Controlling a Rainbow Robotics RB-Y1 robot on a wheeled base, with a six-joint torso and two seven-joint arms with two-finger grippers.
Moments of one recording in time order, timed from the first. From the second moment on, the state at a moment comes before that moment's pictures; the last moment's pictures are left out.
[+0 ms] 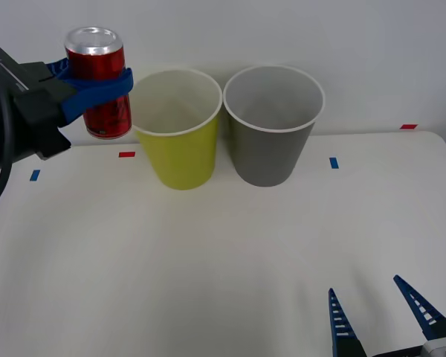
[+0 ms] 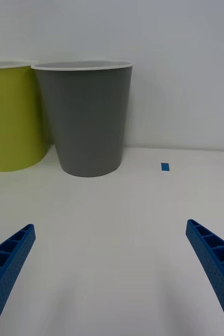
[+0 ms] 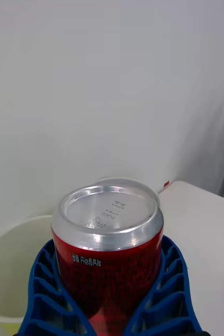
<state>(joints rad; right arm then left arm) 0.95 -0.44 0.33 -2.18 -0.26 -0.41 1.72 -0.30 0.36 0.46 -2.58 1.22 1.35 -1.75</state>
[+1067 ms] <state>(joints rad) 0.95 -0.44 0.33 -2.18 -0.26 -0.41 1.72 -0.76 0.28 0.00 -2.14 0.69 1.13 -1.63</state>
